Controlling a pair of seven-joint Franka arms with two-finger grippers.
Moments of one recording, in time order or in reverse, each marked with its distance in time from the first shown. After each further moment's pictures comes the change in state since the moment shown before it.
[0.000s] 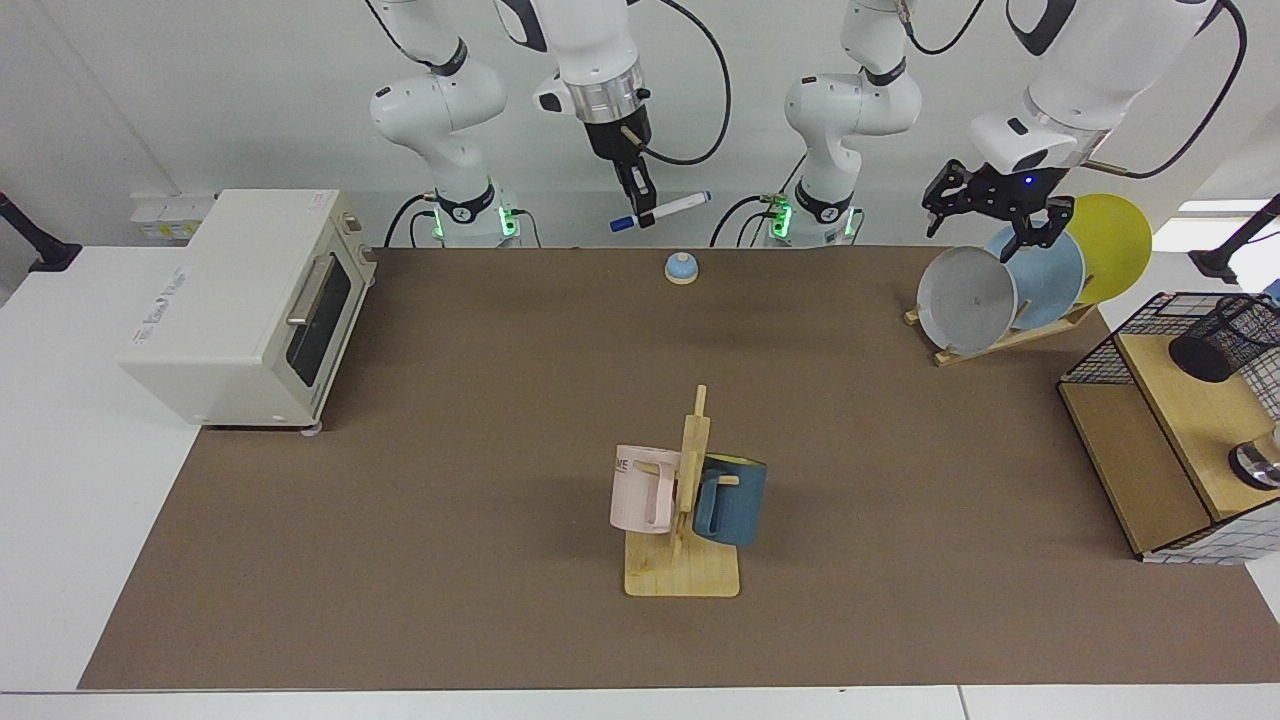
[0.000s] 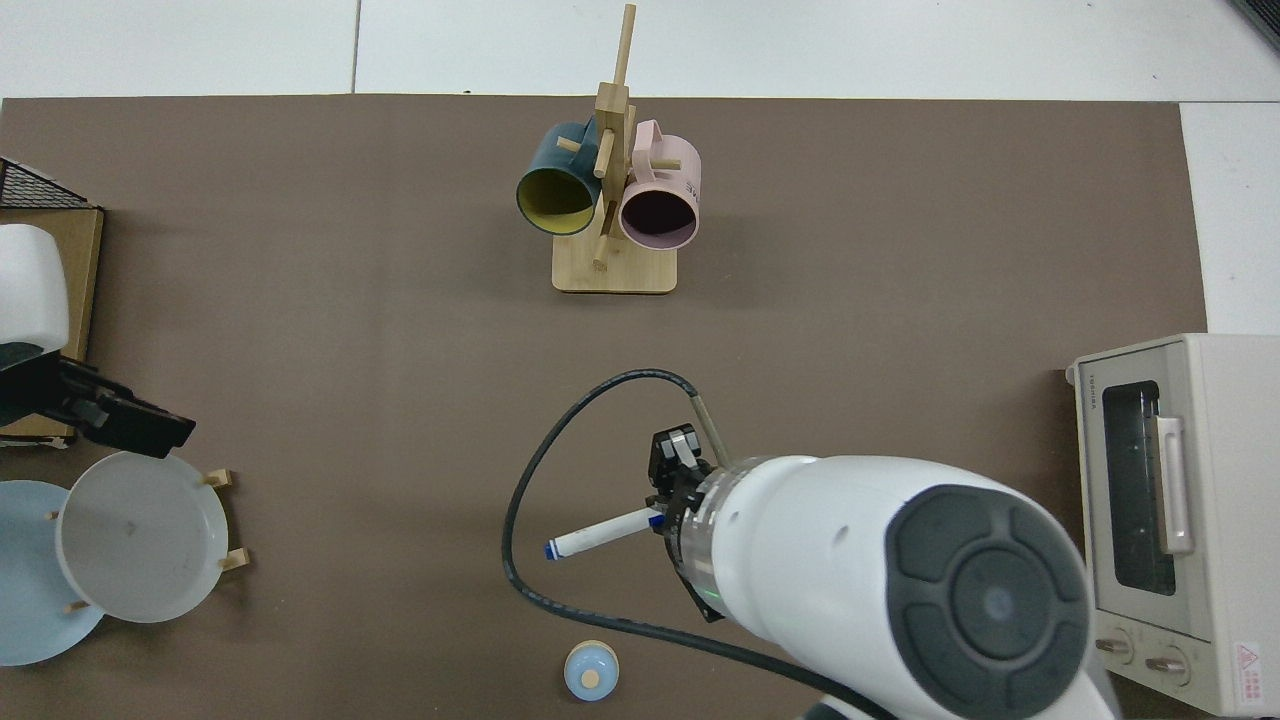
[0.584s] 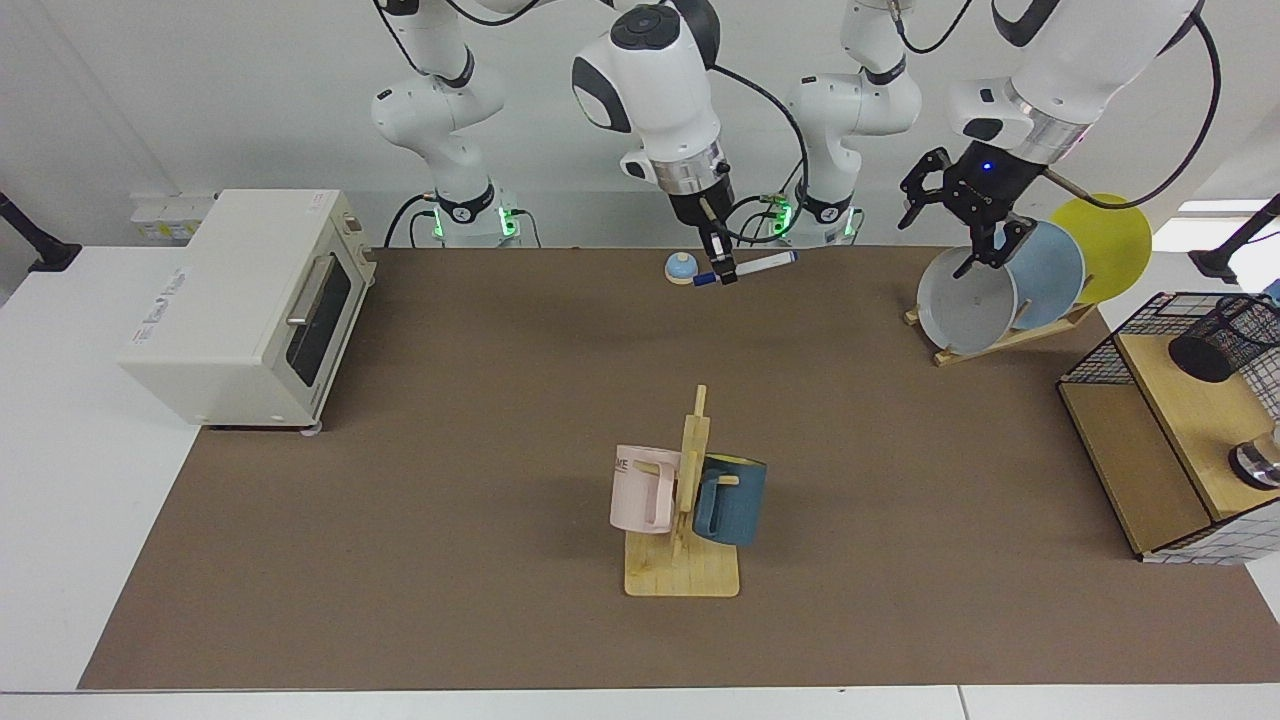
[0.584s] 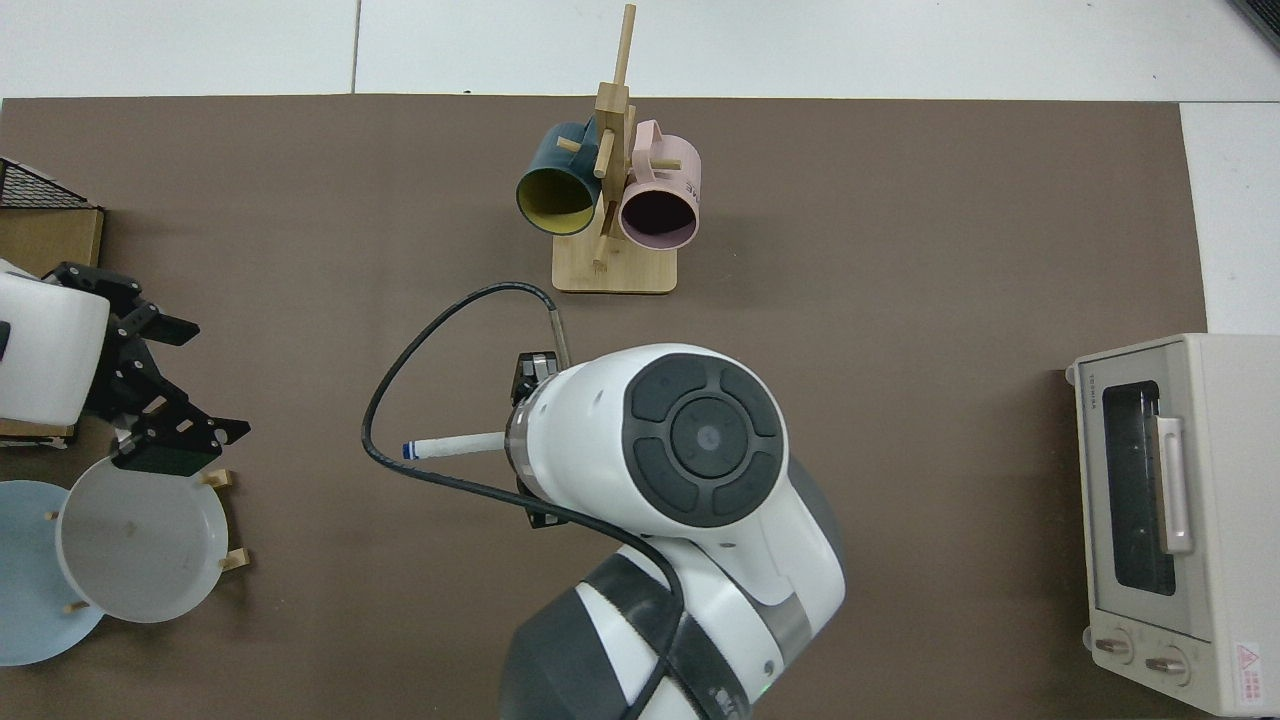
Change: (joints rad) left arm -0.007 -0.027 -0.024 -0.055 -0.154 0.119 0.458; right arm 0.086 0.314 0.000 0.236 0.035 0.178 0.223
